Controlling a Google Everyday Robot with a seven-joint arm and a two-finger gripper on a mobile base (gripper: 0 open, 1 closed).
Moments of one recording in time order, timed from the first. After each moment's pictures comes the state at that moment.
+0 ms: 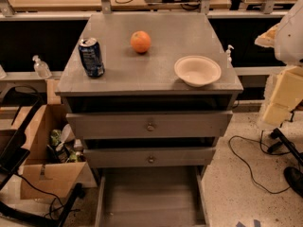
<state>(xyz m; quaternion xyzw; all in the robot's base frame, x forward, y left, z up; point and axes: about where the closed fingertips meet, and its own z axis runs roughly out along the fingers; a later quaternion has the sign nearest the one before) 0.438 -0.214 0.985 -0.60 0.78 -0.04 0.17</state>
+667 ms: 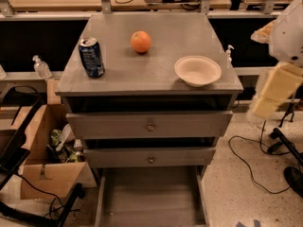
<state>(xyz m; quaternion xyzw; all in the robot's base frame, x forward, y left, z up) 0.456 -0.208 0.984 -0.59 0.78 -0.04 0.21</state>
